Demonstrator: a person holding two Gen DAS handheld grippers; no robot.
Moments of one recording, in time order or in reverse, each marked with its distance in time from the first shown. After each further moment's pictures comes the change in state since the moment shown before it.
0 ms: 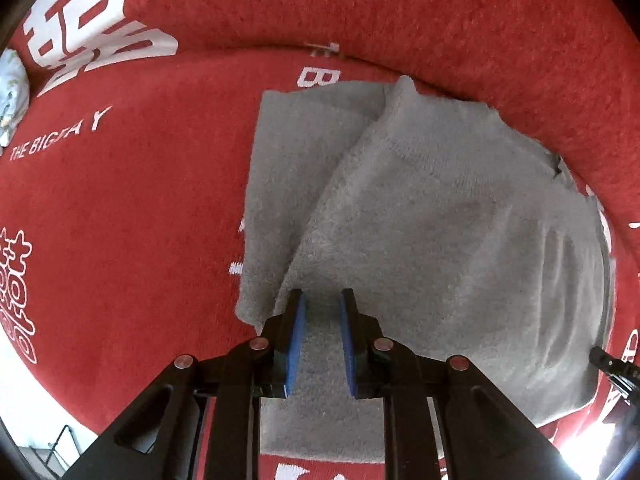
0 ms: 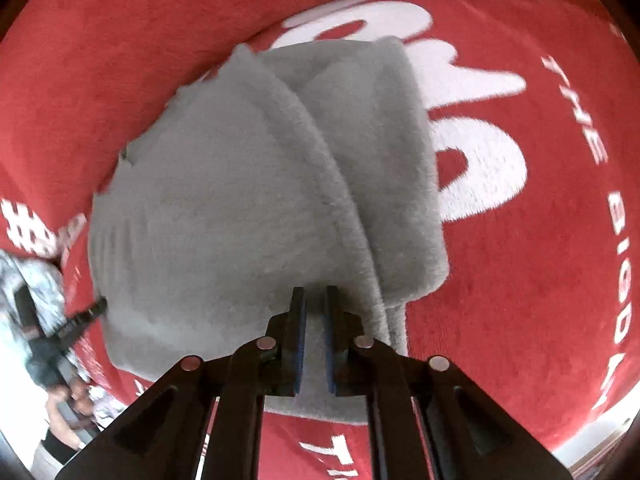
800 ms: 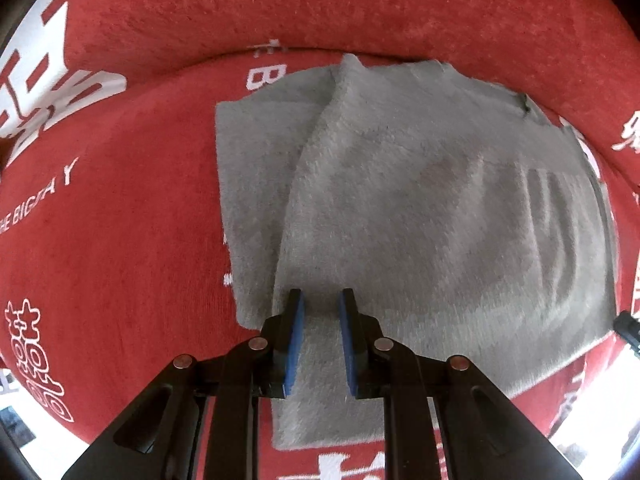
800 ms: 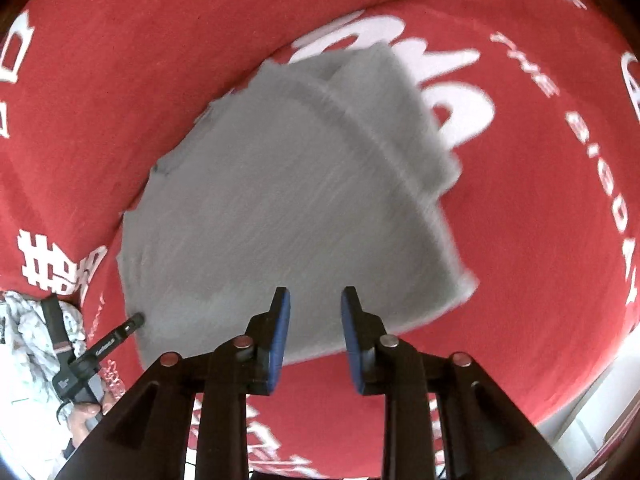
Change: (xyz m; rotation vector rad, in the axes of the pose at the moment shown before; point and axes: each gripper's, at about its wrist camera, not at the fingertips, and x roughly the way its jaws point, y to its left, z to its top) left arm -0.007 -0.011 0.000 0.246 0.062 -0.028; right arm -0.032 0.046 -0.070 0.129 -0.120 0.005
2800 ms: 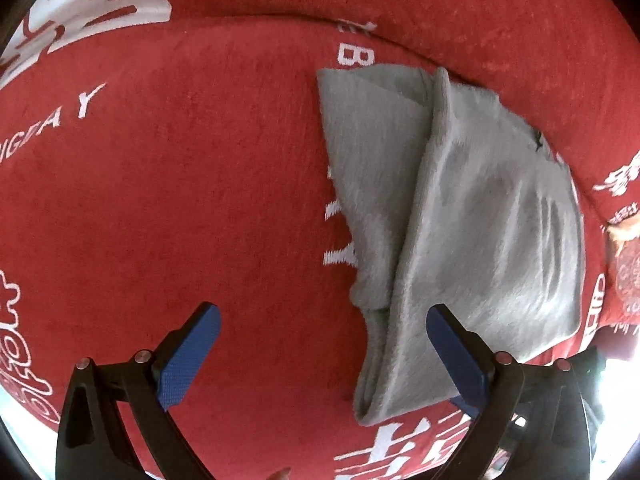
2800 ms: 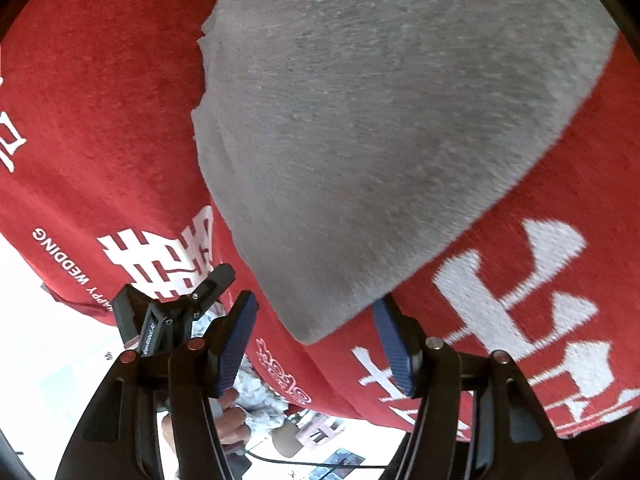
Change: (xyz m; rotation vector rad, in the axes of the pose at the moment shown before) left arm 0.012 0.144 0.008 -0.134 0.068 -0.192; right arm 0.139 0.089 -0.118 0.390 0.223 0.562
